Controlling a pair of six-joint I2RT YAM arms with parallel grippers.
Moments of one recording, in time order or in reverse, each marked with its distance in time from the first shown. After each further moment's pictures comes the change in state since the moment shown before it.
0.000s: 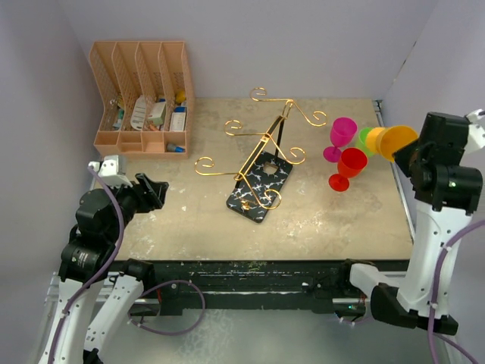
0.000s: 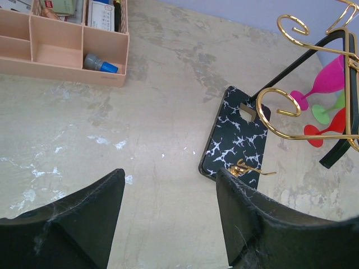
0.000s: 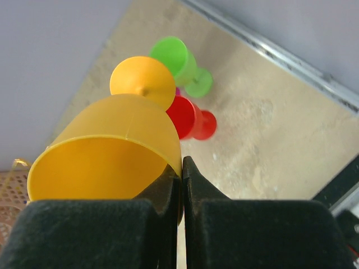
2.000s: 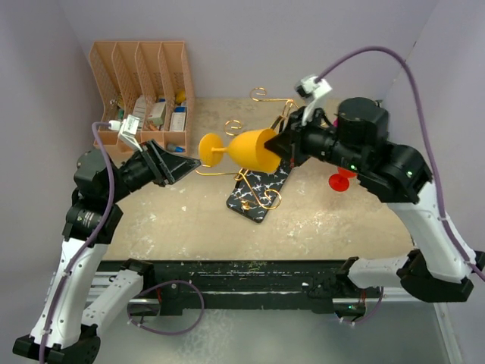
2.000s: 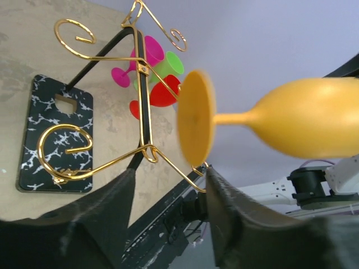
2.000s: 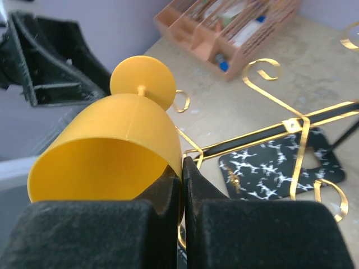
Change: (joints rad) left arm 0.000 0.297 0.198 0.306 0.605 -0.434; right arm 0.985 0.180 0.113 0.388 -0.471 -0.467
